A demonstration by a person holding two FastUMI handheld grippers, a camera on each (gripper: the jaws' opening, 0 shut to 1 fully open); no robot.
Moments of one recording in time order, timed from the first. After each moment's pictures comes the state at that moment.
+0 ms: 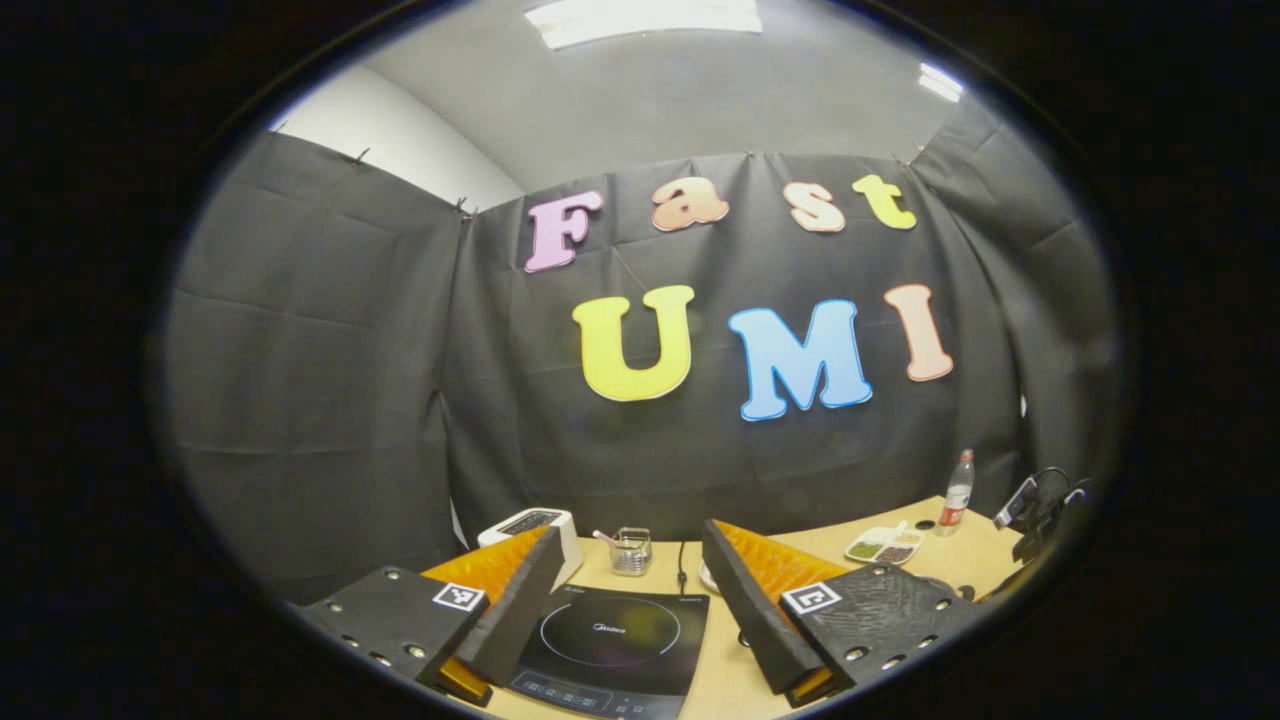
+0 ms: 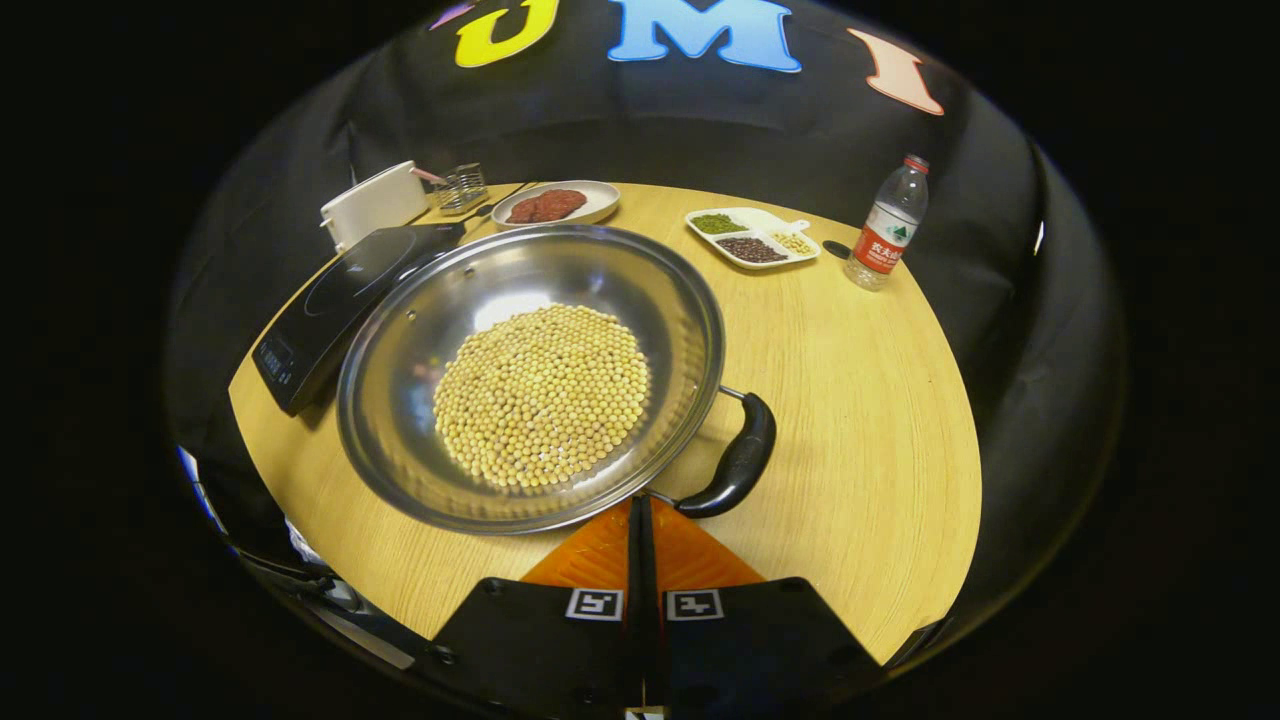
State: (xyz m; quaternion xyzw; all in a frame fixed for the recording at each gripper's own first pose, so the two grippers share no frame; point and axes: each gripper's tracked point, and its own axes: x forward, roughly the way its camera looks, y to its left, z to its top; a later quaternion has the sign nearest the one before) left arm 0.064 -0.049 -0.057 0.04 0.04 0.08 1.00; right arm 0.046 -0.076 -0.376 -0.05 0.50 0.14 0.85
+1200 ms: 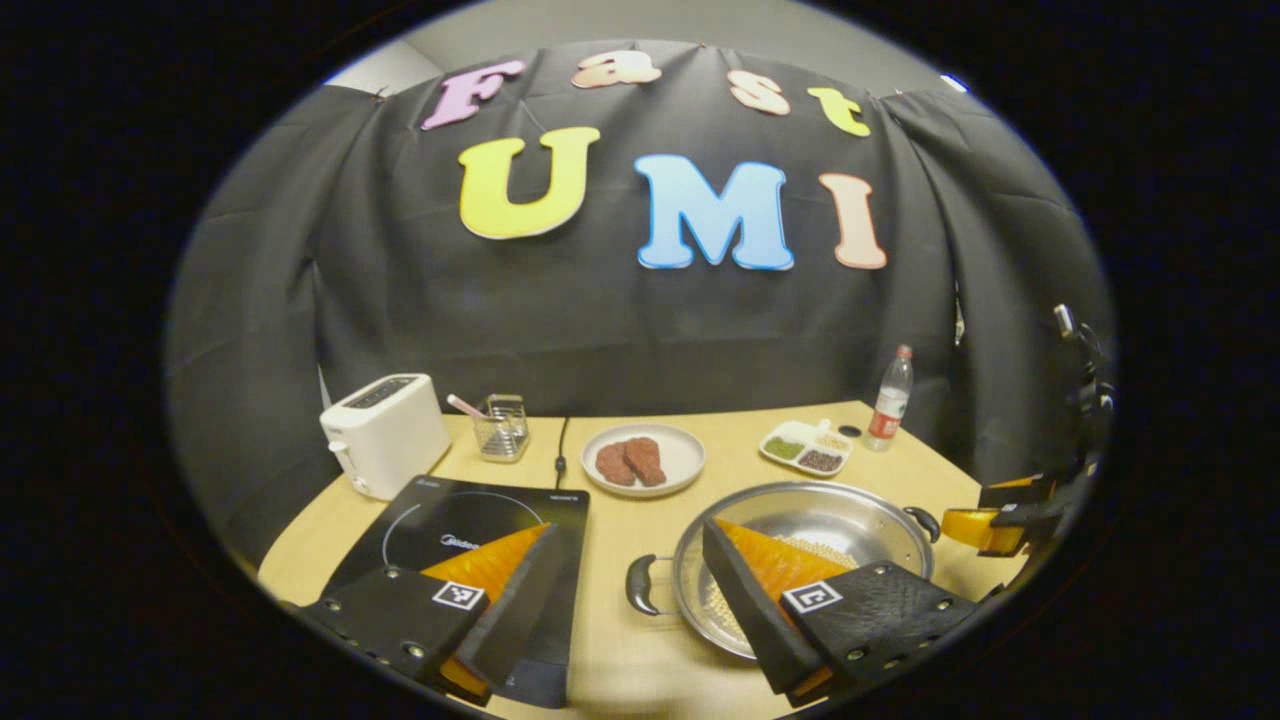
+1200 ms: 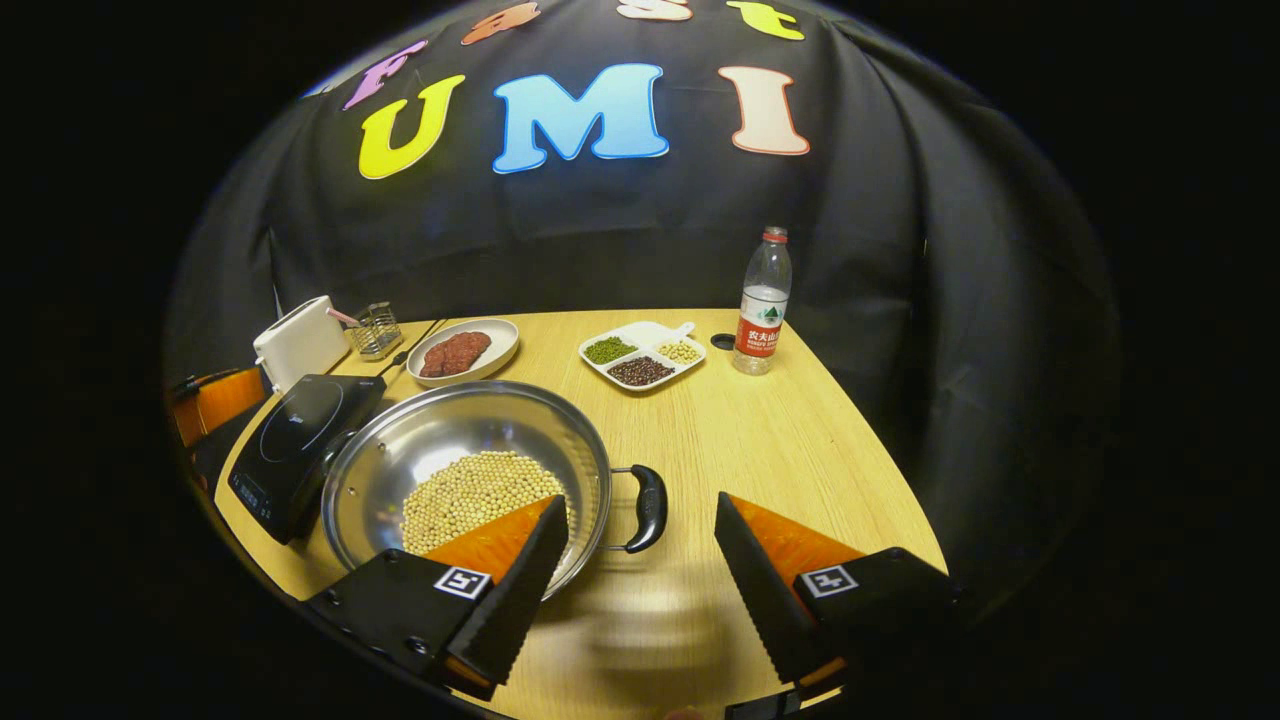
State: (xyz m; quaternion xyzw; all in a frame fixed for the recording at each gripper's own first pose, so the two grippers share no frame) left arm 0.136 -0.156 -0.267 0.00 0.25 -0.08 0.96; right arm 0.106 -0.114 -0.320 0.02 0.36 0.01 0.93
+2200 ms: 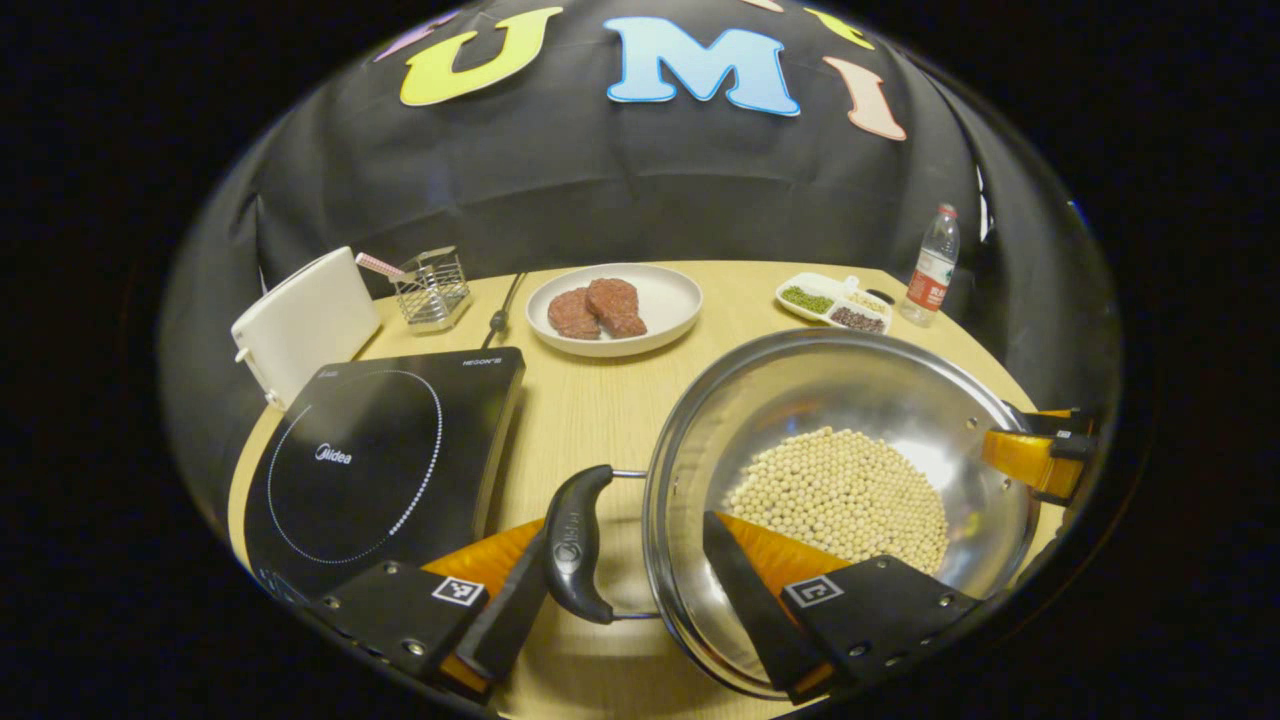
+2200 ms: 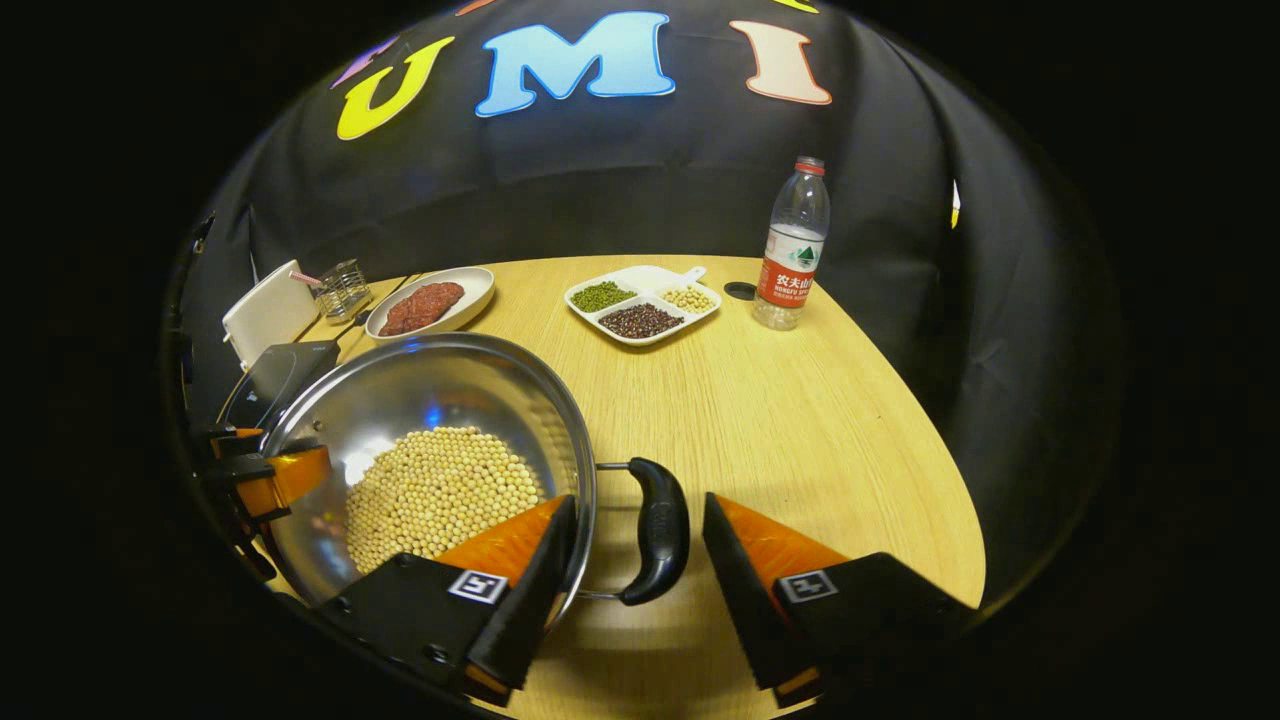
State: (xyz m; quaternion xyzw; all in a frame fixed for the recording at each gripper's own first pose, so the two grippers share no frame) left arm 0.166 -0.184 -0.436 0.02 0.42 -0.08 0.91; right arm 0.143 -0.097 -0.391 0.03 0.43 0.02 0.90
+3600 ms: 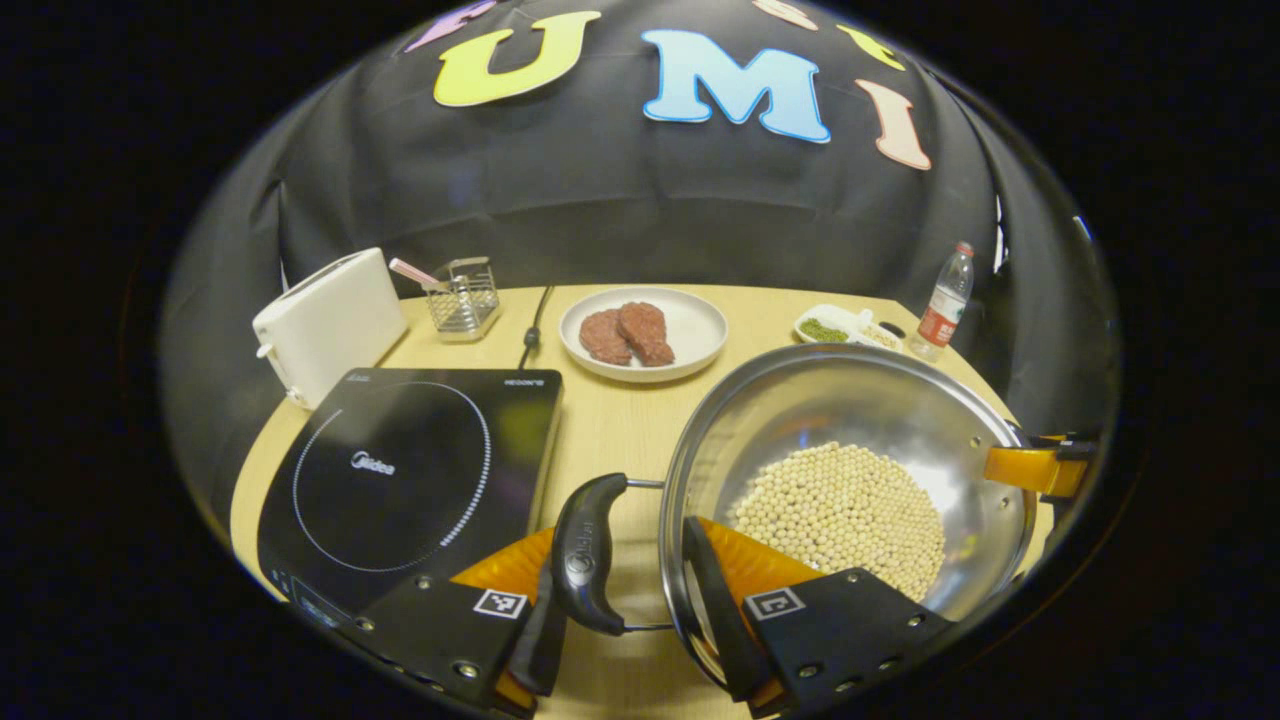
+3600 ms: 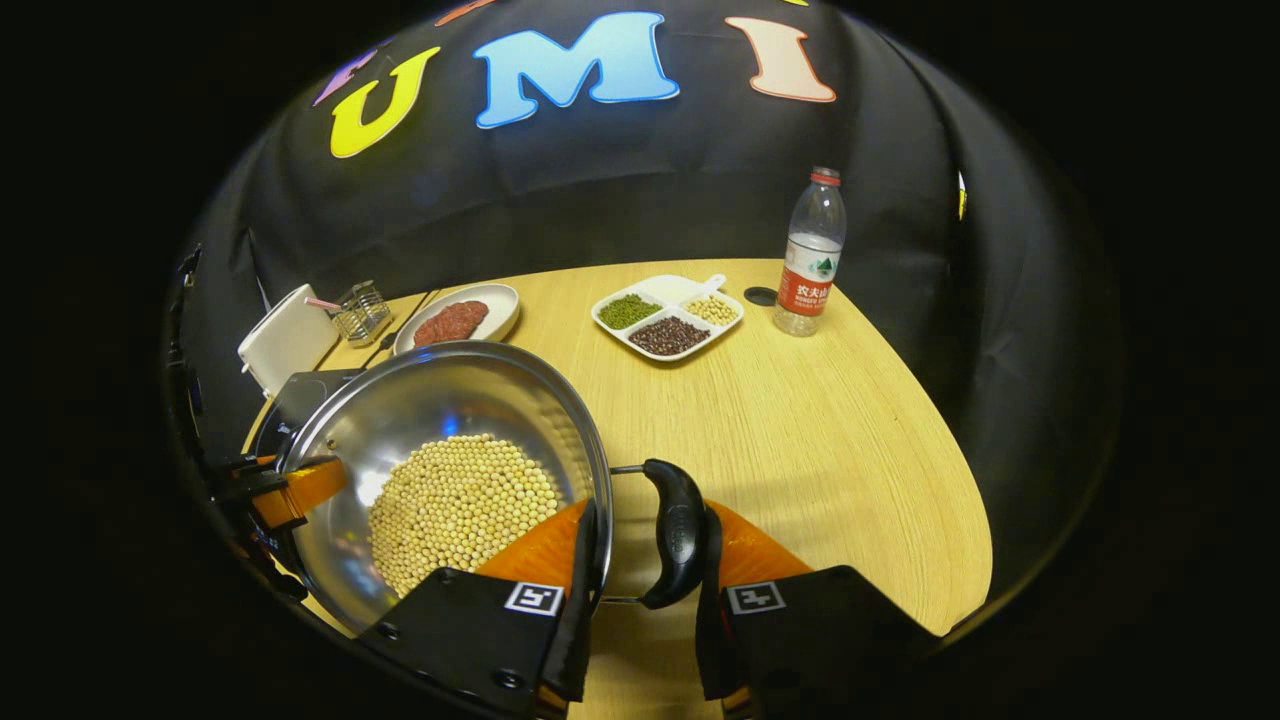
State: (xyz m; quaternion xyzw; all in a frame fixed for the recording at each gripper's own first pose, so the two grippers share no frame) left arm 0.172 -0.148 -0.392 -0.01 0.40 -0.06 0.92; right arm 0.150 -0.068 -0.351 0.05 0.44 0.03 0.90
